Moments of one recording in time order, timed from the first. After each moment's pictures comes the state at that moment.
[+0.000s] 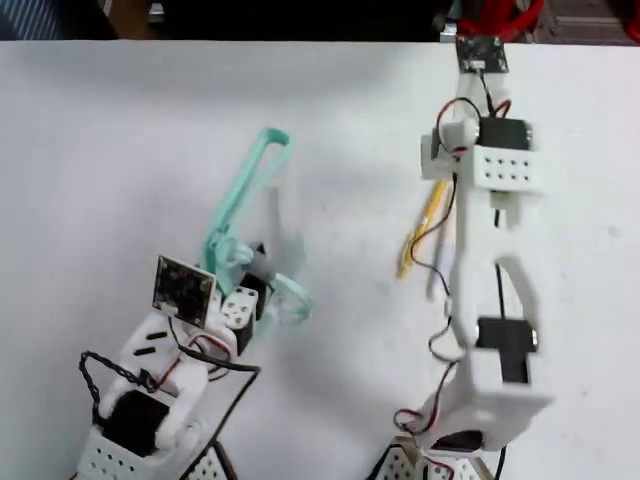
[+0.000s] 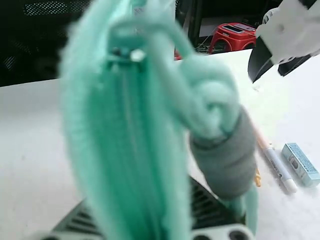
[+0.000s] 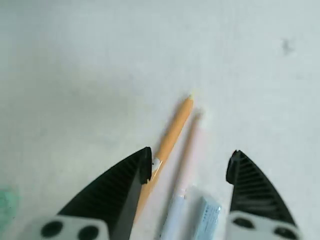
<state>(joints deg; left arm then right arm) 18.7 -104.2 87.6 44.8 3.8 0.2 13.5 -10.3 69.5 7.2</state>
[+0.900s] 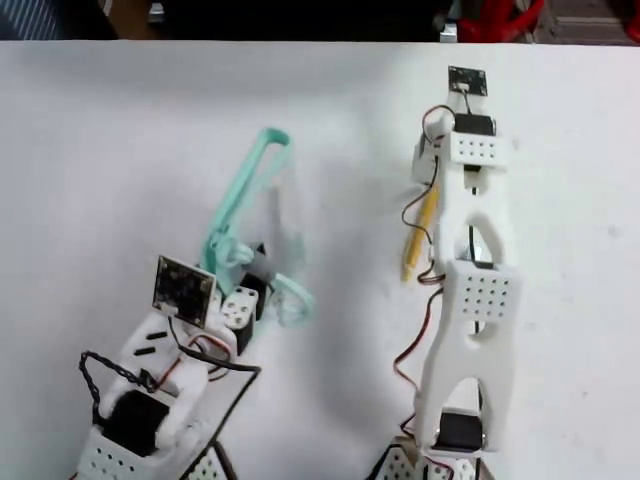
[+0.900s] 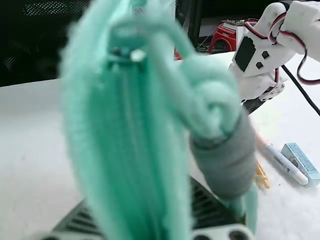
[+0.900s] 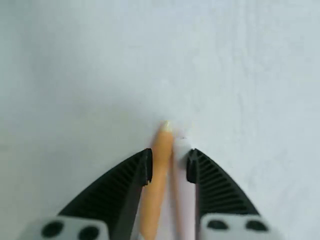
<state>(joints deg) 18.7 -104.2 87.6 44.8 3.8 0.5 53.6 -47.0 77.4 -0.4</state>
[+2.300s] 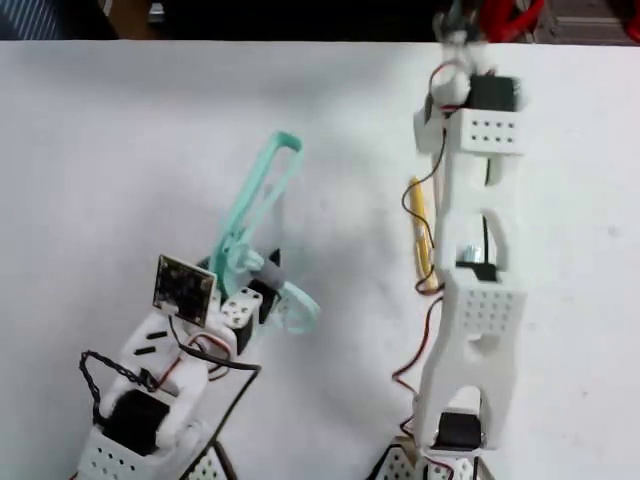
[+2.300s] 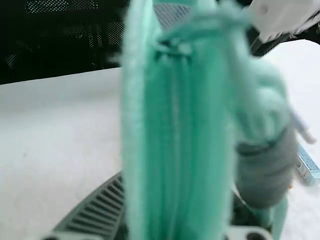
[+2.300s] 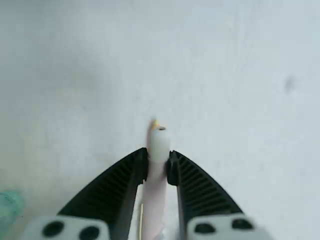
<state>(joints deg) 18.4 -104.0 88.0 44.8 3.8 -1.2 37.0 -66.6 98.2 11.9</state>
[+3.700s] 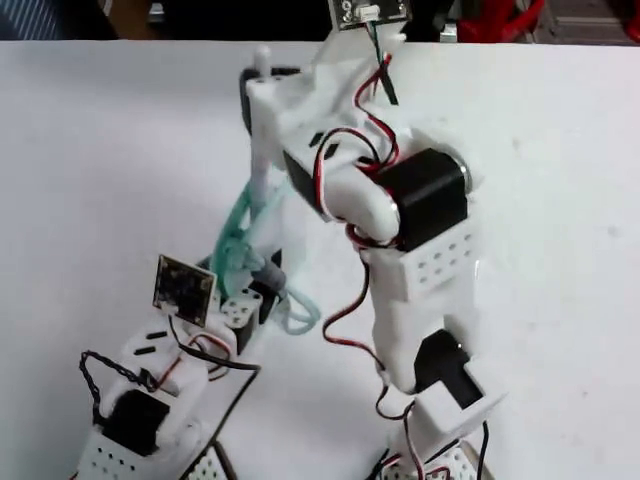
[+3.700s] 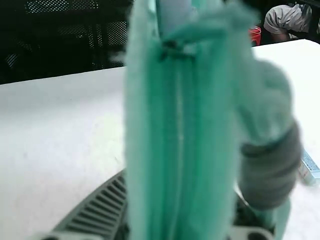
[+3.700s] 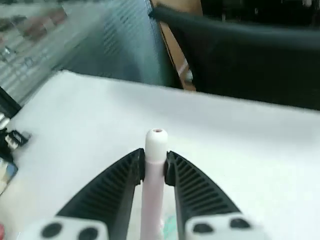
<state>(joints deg) 18.3 -104.0 88.0 44.8 3.8 -36.0 8.7 -67.8 95.4 -13.6</state>
